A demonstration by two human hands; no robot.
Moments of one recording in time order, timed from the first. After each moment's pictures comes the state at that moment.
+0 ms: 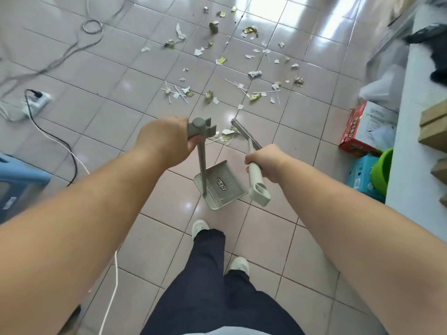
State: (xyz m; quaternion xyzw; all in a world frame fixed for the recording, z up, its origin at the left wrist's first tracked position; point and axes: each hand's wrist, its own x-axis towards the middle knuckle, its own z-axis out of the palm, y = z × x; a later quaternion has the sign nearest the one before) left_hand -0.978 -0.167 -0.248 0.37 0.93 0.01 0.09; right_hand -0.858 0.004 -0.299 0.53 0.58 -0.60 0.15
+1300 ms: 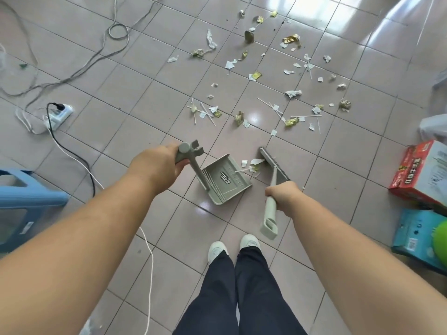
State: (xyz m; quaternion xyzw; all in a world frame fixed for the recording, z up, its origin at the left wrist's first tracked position) left_hand -1.224 -0.151 -0.329 0.27 0.95 0.02 0.18; right_hand -1.067 0.069 -0.421 0.59 0.58 -0.53 0.20
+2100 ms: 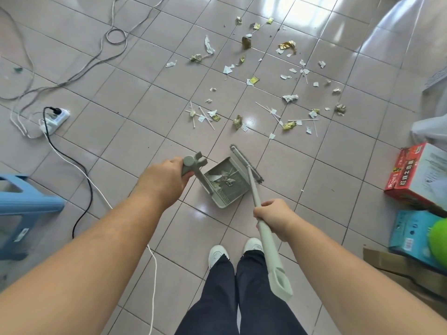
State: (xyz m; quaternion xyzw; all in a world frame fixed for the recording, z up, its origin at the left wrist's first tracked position) left_hand -1.211 -0.168 -0.345 0.26 0.95 0.04 0.17; right_hand -1.046 0.020 -0.409 0.52 0.57 -0.59 0.24
